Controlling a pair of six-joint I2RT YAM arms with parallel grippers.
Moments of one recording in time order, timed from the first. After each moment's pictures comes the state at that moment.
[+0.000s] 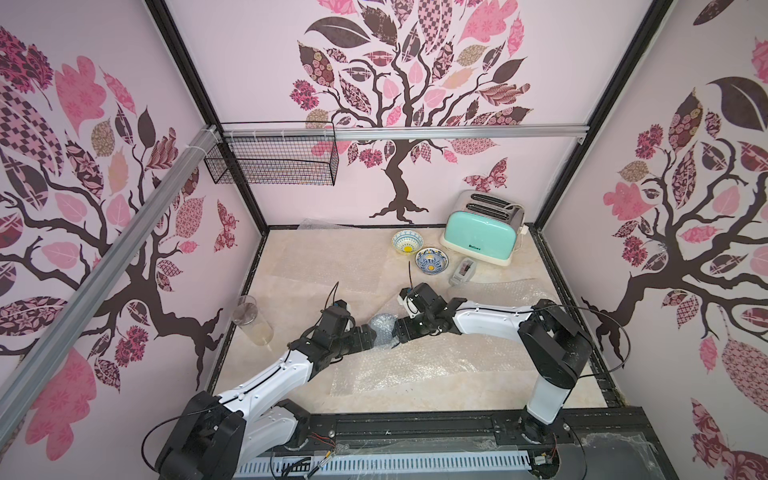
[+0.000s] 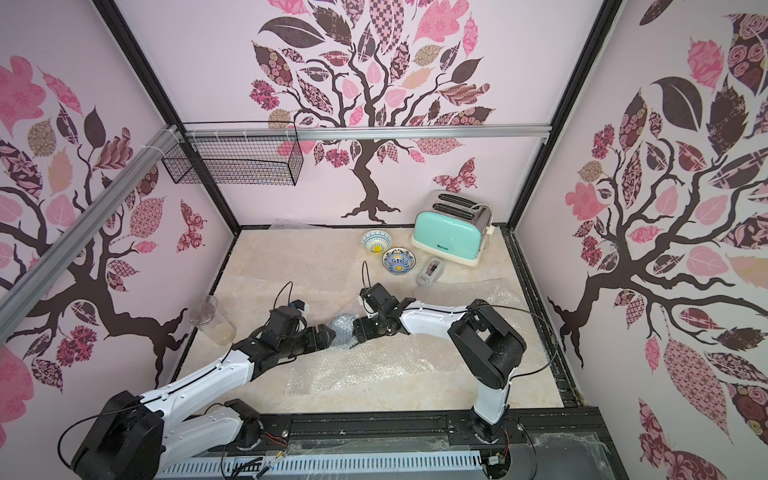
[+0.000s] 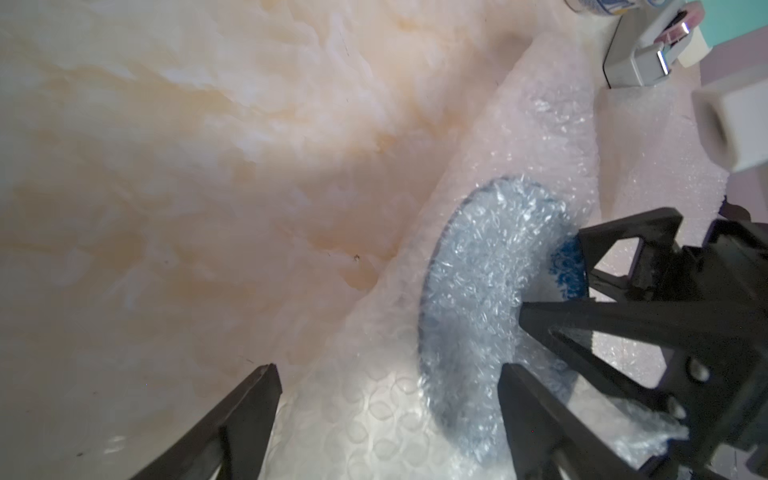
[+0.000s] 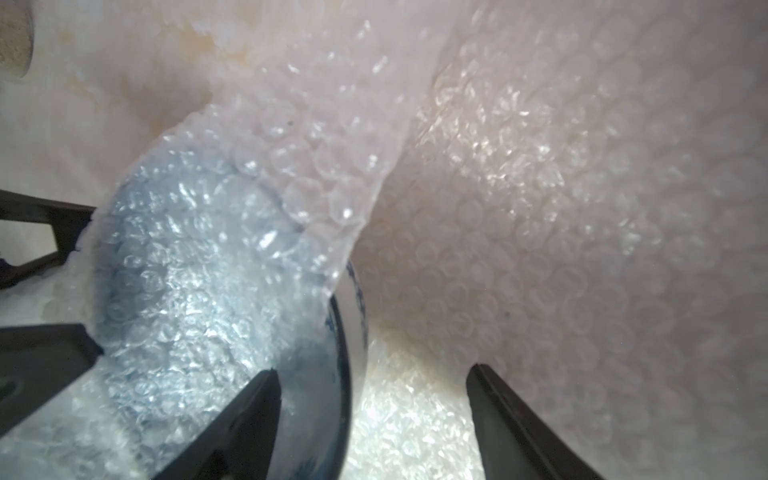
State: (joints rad) left arm -0.52 1.11 0.43 -0.19 0.17 -0.68; right arm 0.79 1.78 1.03 -0.24 -0.23 0.44
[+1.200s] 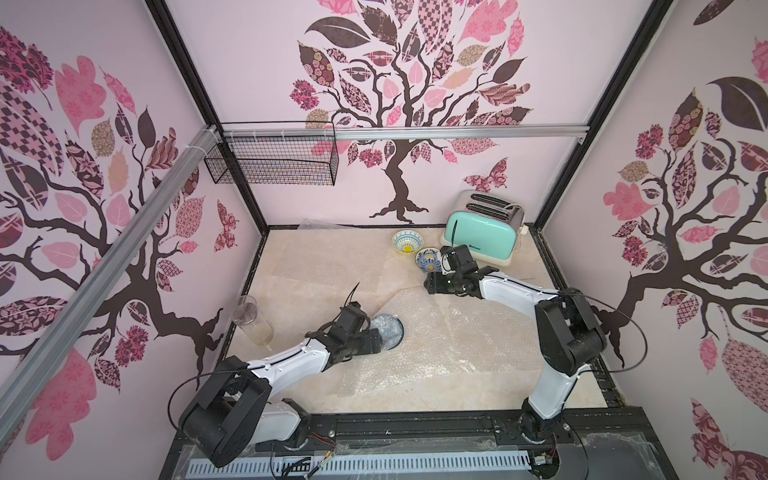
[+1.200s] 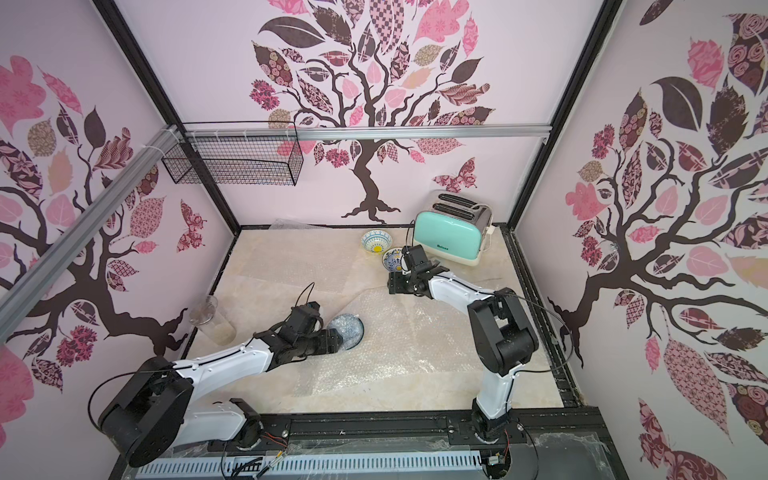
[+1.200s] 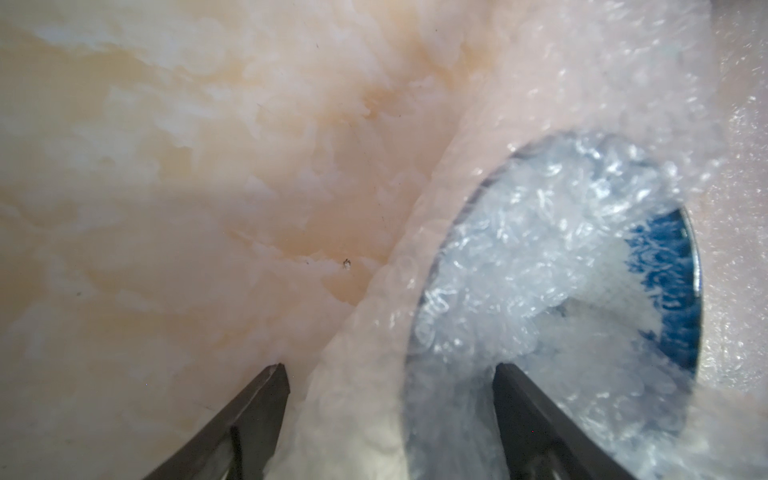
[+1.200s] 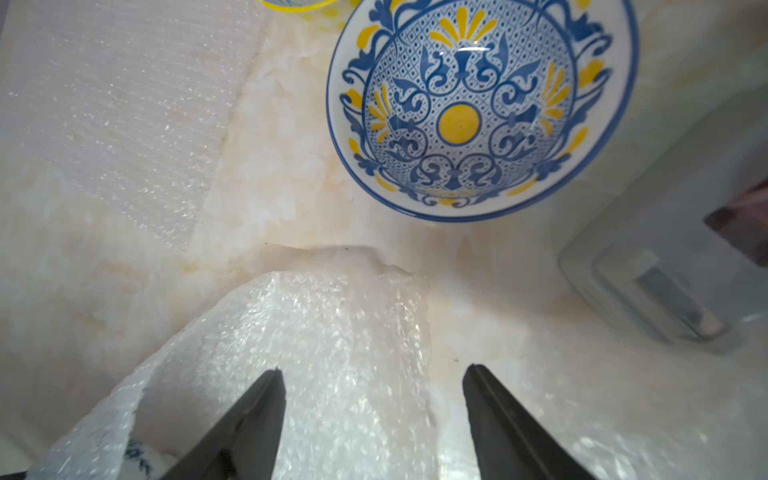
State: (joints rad) left arm -0.61 1.31 0.52 -0.18 0.06 -0.63; right arm 0.44 1.84 1.21 -0.28 -0.13 0.37
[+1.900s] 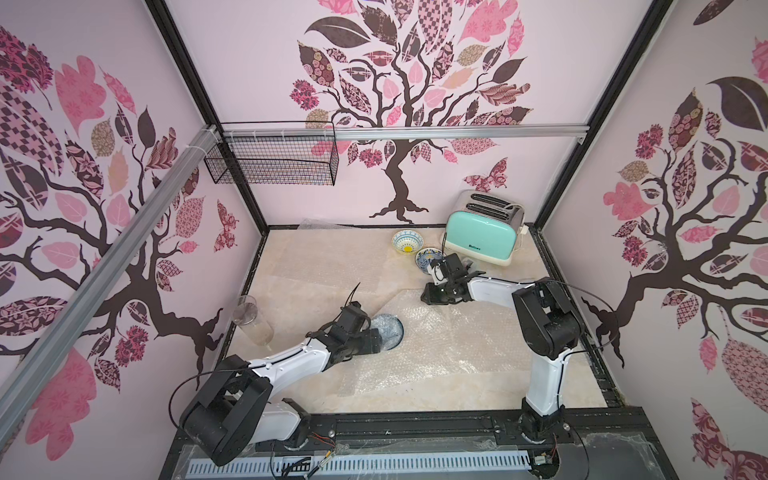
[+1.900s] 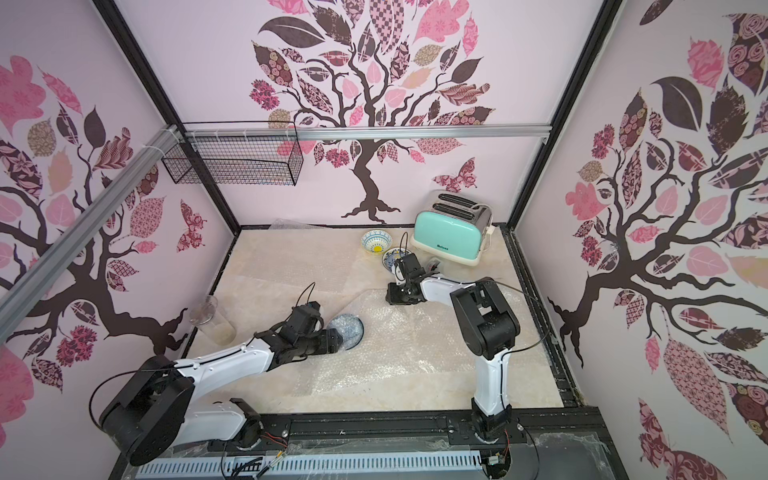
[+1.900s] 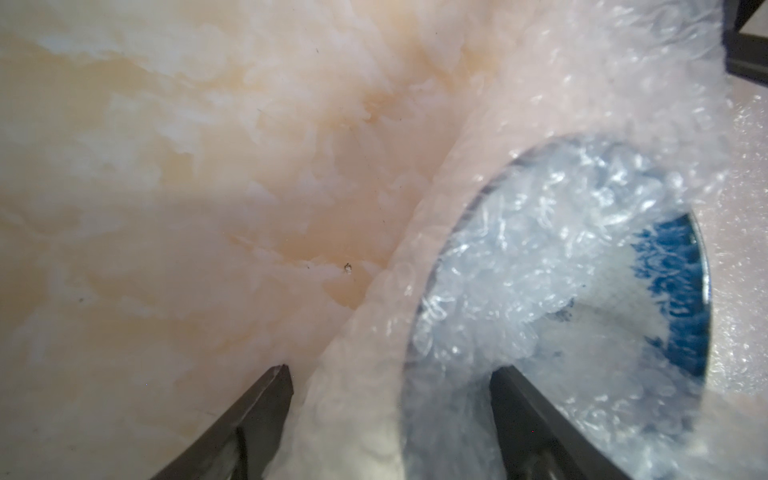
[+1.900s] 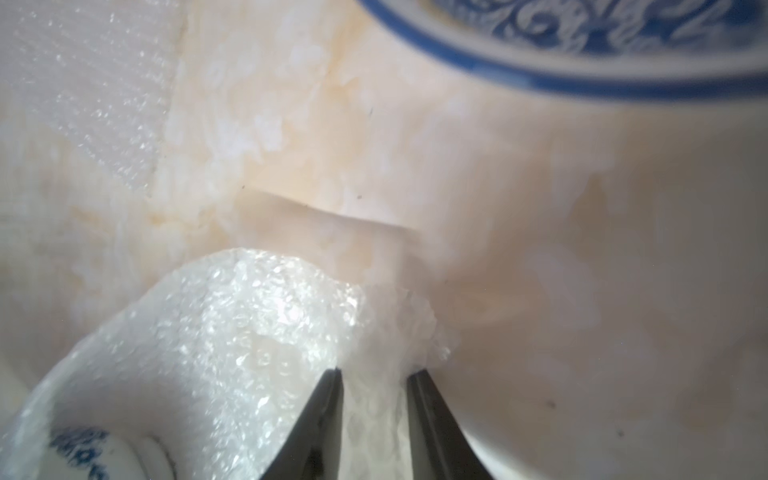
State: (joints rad) left arm -0.61 1.32 0.52 -0.18 0.05 -0.62; right arm 0.45 1.92 1.16 -0.24 -0.31 0.39
